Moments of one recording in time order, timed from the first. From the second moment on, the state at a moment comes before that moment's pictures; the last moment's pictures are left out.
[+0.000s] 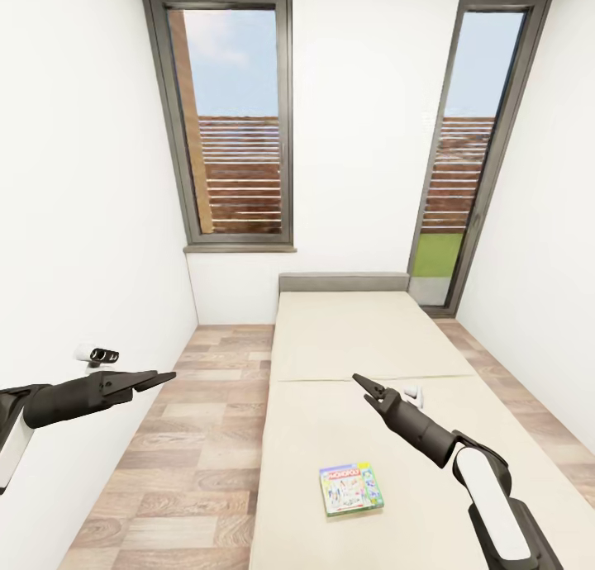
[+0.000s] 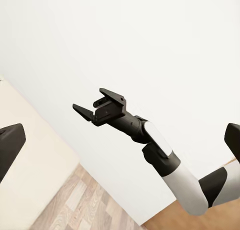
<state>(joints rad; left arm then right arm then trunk) -0.49 0.42 0.21 -1.28 0.38 1.03 -1.57 -0.27 -0.04 -0.08 -1.43 -1.00 0.72 0.31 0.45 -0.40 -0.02</state>
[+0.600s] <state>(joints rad) -0.49 0.42 0.21 -1.28 0.38 1.03 -1.57 -0.29 -0.04 -0.08 -1.43 -1.00 0.73 0.04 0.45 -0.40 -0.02</state>
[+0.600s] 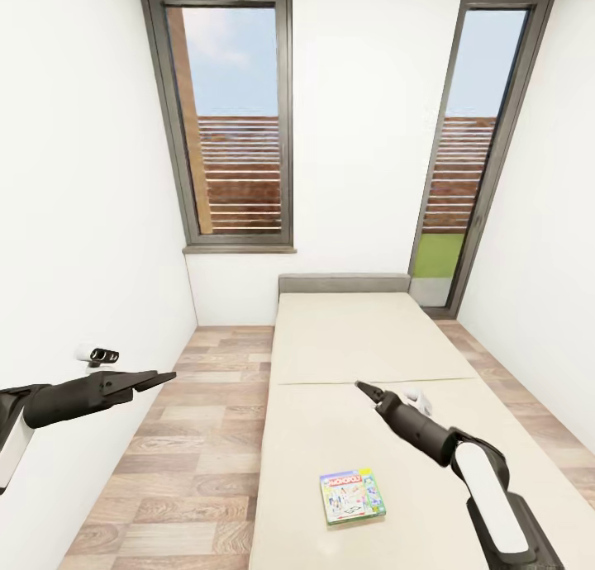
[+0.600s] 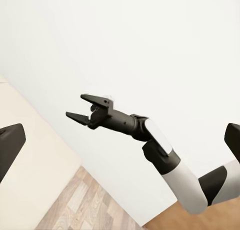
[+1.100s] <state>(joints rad) -0.49 0.42 0.20 -1.28 0.38 1.03 -1.57 -0.40 -0.02 0.08 -1.32 -0.98 0.73 -0.39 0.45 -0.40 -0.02</state>
